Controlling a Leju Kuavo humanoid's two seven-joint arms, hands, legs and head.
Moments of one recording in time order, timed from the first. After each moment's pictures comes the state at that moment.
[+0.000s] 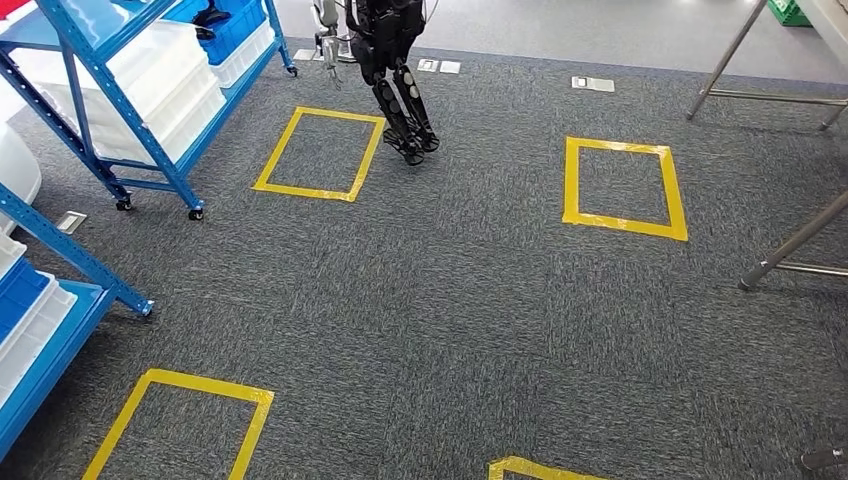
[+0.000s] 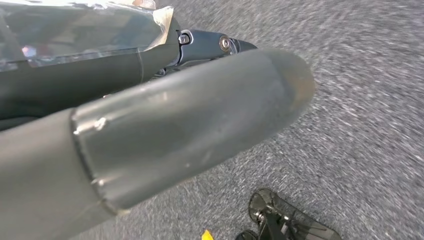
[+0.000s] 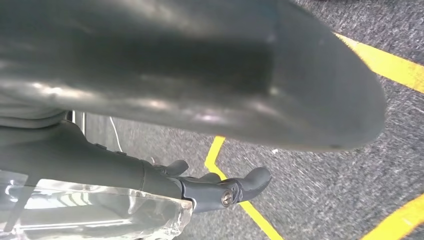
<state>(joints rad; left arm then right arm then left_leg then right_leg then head) -0.07 -0.17 1.03 -0.20 -0.79 0.34 -0.05 -0.06 0.10 0.06 -0.18 0.39 -0.45 0.27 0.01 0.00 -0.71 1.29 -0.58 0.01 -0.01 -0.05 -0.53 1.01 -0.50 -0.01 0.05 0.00</state>
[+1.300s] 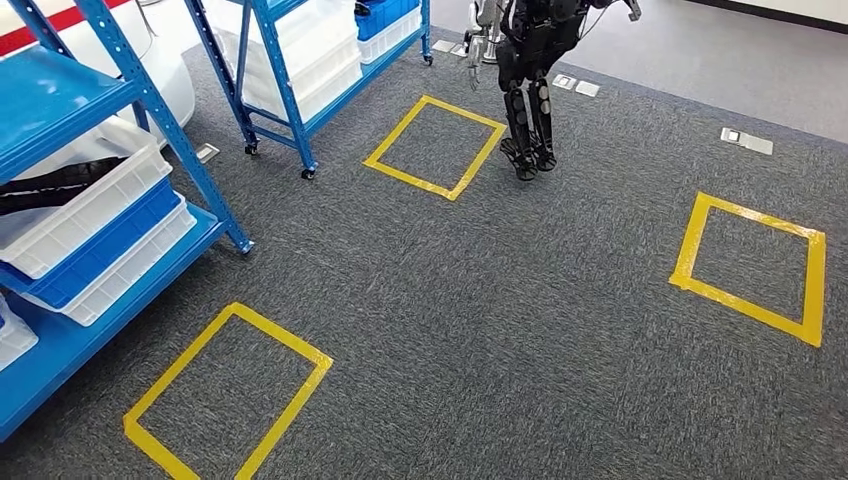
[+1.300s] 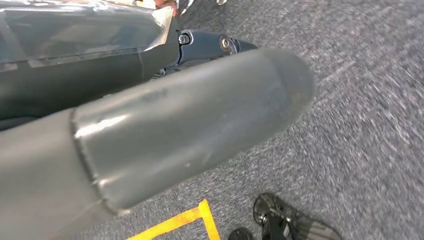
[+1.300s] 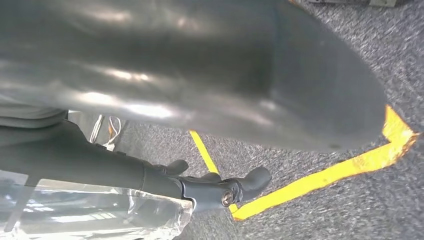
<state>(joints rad) -0.08 -0.17 1.03 -0.20 -0.78 0.34 -0.06 -0.06 0.10 0.07 -0.18 0.41 -0.44 0.27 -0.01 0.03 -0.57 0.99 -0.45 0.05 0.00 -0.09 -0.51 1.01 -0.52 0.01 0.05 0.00</state>
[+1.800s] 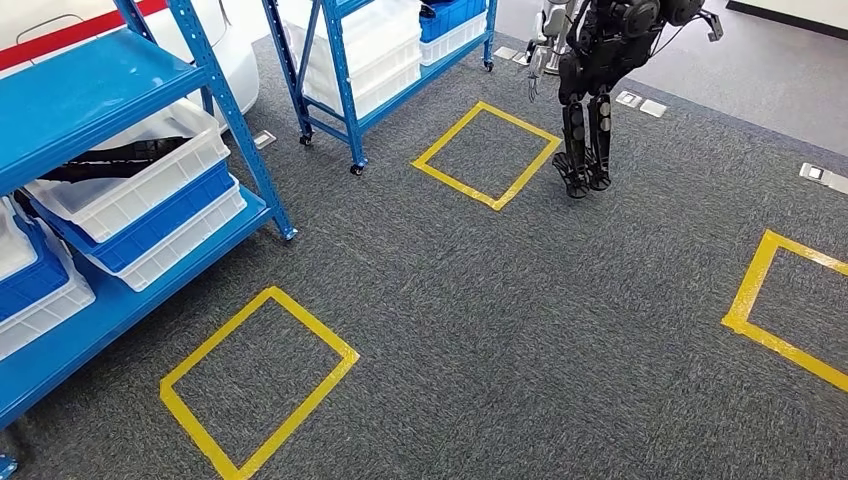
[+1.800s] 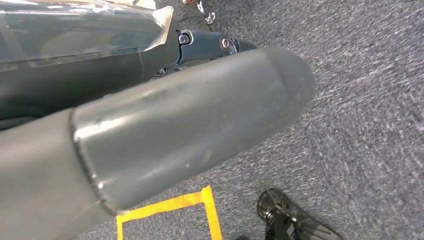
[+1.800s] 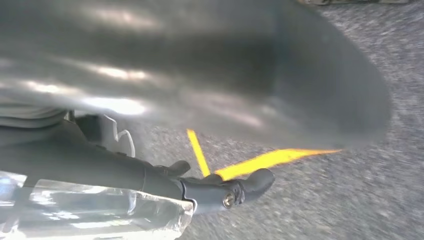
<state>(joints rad) -0.08 -0.17 1.03 -0.20 -0.79 0.35 -0.05 -0.06 0.10 0.07 -0.18 0.43 -0.43 0.28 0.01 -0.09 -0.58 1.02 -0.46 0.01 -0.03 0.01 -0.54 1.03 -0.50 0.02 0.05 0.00</state>
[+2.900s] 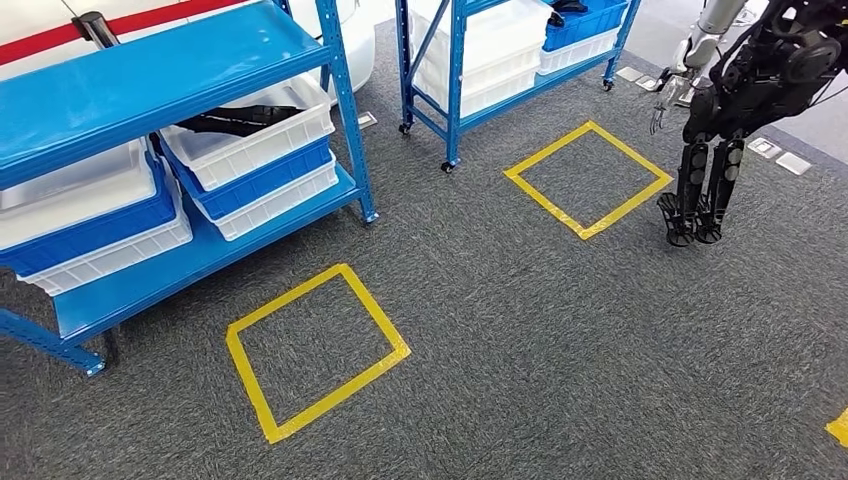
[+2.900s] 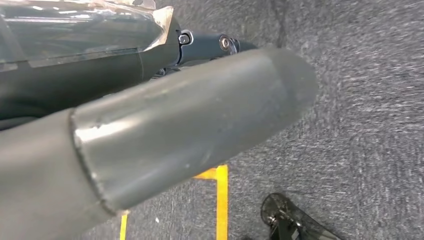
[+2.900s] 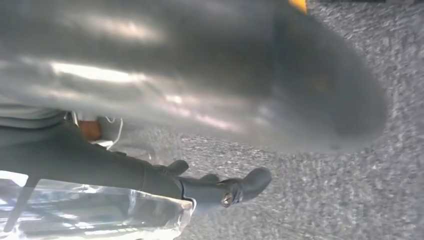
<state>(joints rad) -0.07 -0.18 1.03 -0.20 -0.78 0.36 -0.05 -0.06 0.10 0.11 -0.18 0.48 -0.43 0.30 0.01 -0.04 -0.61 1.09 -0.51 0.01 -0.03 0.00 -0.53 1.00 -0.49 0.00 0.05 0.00</state>
